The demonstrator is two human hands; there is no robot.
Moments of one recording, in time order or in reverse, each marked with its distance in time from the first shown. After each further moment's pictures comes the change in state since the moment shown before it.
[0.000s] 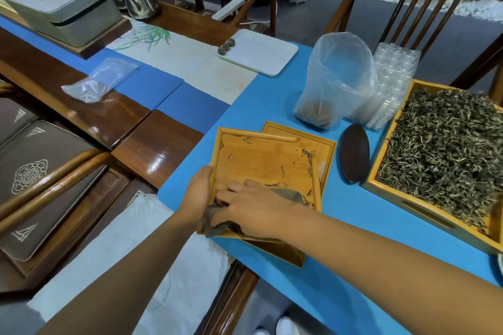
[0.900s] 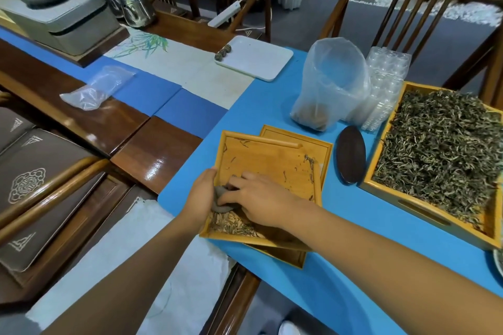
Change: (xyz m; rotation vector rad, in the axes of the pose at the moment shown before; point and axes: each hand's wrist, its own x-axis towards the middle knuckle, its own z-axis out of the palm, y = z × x) left_hand -0.006 0.005 0.002 0.067 -0.078 0.046; right_hand 0.002 0.016 0.002 -0.009 0.058 0.183
